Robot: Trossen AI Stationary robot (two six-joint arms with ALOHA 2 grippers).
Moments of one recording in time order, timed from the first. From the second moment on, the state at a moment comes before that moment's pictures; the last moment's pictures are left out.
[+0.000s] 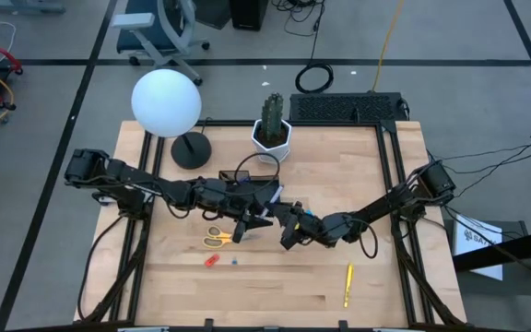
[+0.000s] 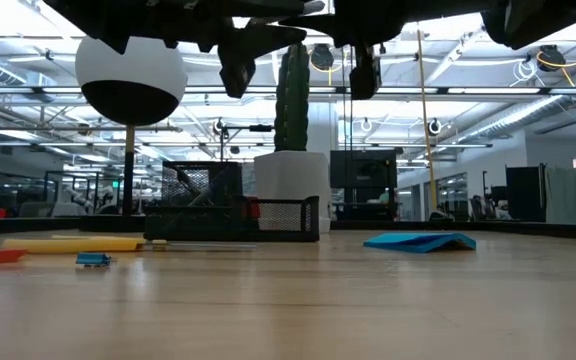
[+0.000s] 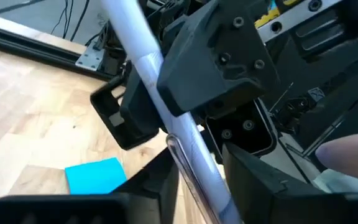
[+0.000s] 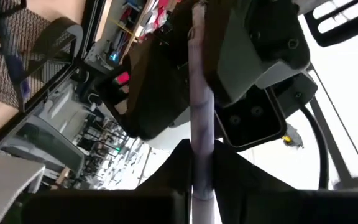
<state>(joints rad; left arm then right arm) -0.11 1.50 0.78 0.55 0.15 -0.37 0.37 1.77 0.83 1.12 0.82 -2.23</state>
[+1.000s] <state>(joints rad) -0.41 1.12 0.78 0.29 -0.51 0.18 0.31 1.66 0.83 1.05 0.68 -1.04</state>
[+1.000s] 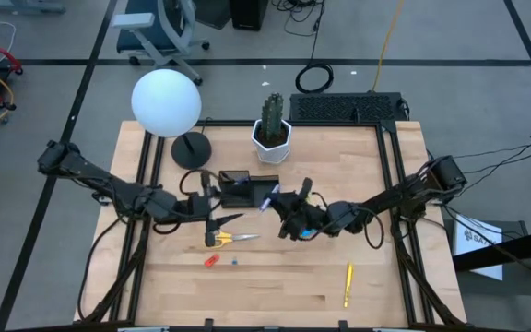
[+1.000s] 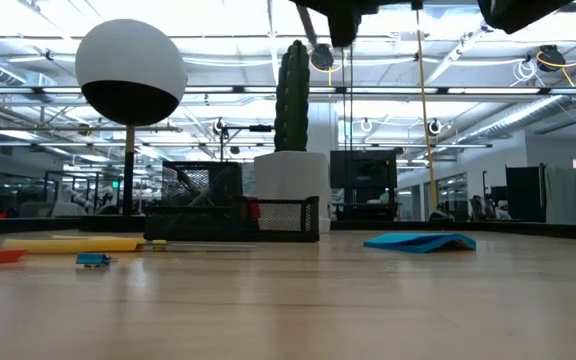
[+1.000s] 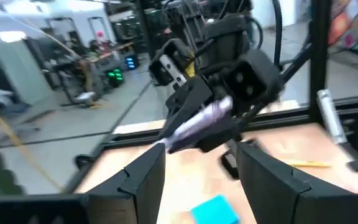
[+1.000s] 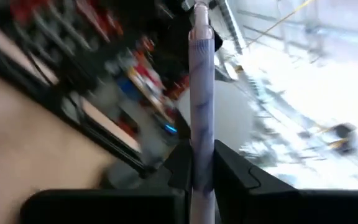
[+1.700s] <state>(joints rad) -0.52 1.01 0.72 0.29 -0.71 0.26 -0.04 1.69 0.83 1.07 -0.01 -0.13</state>
